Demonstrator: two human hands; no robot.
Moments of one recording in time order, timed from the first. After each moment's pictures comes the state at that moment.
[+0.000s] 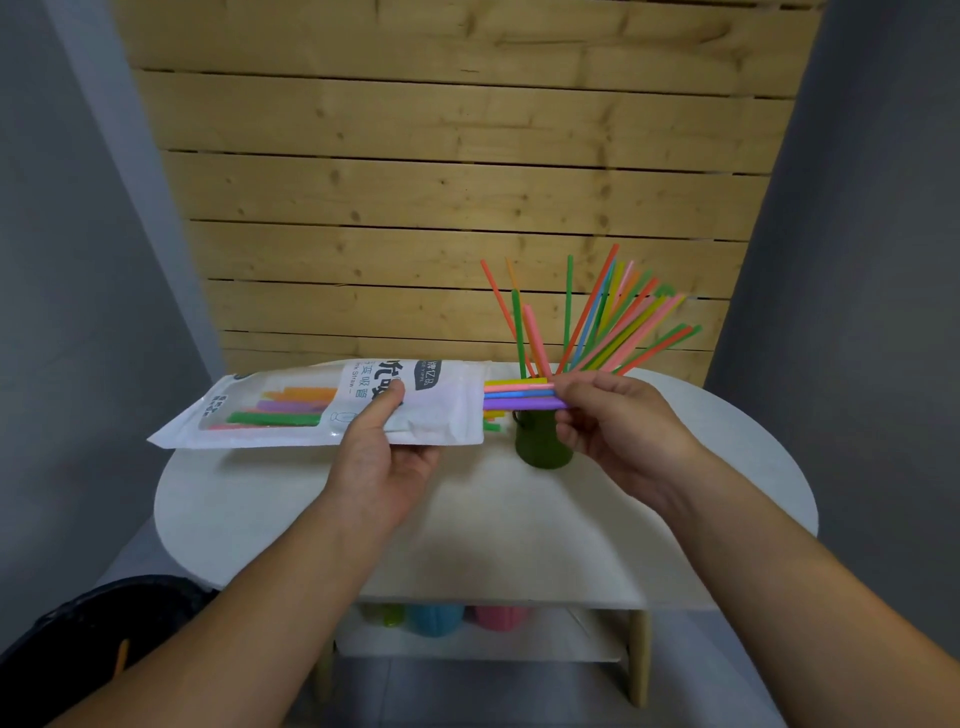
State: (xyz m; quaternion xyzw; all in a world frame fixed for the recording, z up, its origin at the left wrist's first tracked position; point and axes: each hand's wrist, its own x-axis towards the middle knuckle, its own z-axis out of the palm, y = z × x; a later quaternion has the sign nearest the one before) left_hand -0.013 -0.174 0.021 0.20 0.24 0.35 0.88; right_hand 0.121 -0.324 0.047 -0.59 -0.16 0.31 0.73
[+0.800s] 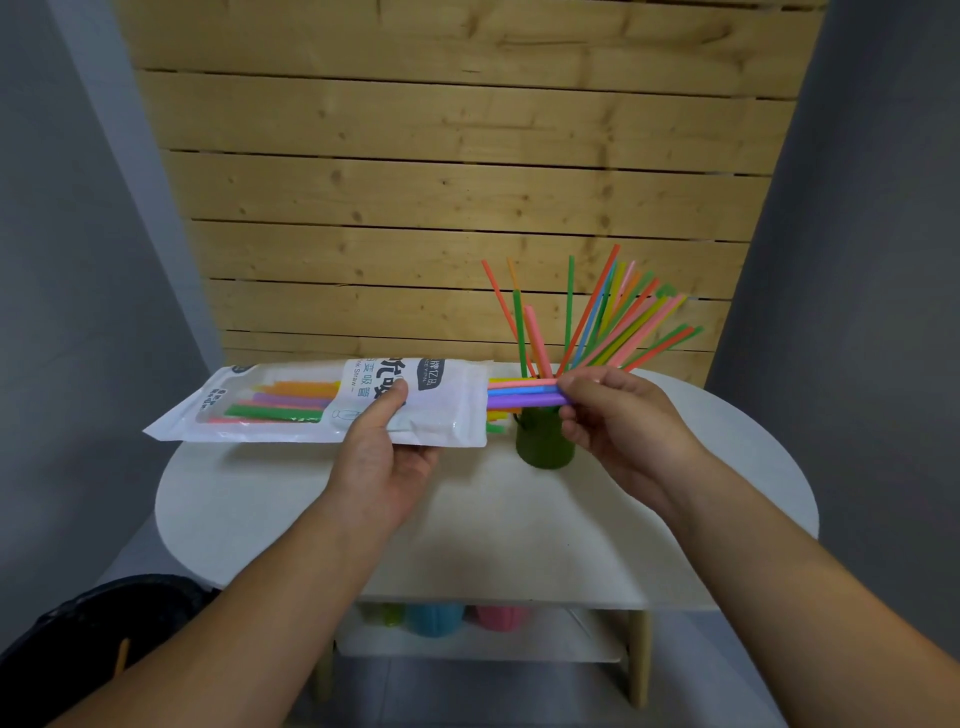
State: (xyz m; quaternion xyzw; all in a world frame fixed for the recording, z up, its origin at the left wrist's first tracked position) left_hand -0.013 -0.173 0.021 0.21 0.23 0.35 0.88; right_hand 0.120 -0.326 0.050 -0.59 -0.15 0.30 0.74
